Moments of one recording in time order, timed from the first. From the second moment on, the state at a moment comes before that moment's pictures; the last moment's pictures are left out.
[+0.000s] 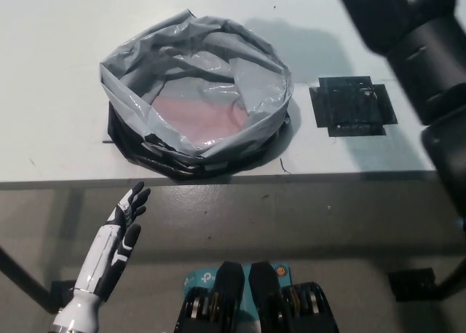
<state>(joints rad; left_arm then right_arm) -0.02 0.19 -0.04 -0.06 0.07 -0.23 -0.09 -1.51 -0.11 0.34 0.98 -0.59 0.01 -0.02</state>
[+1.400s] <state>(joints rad) -0.05 0.19 -0.04 -0.06 0.07 -0.23 -0.10 -1.19 0.09 0.37 1.17 -0.59 -0.03 -0.13</state>
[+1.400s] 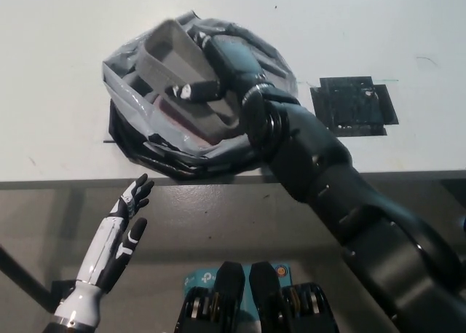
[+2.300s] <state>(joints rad) -0.07 0.19 -0.04 -0.06 0.07 -0.22 -0.10 -1.24 -0.02 0.37 0.86 -0.53 -0.06 0.13</state>
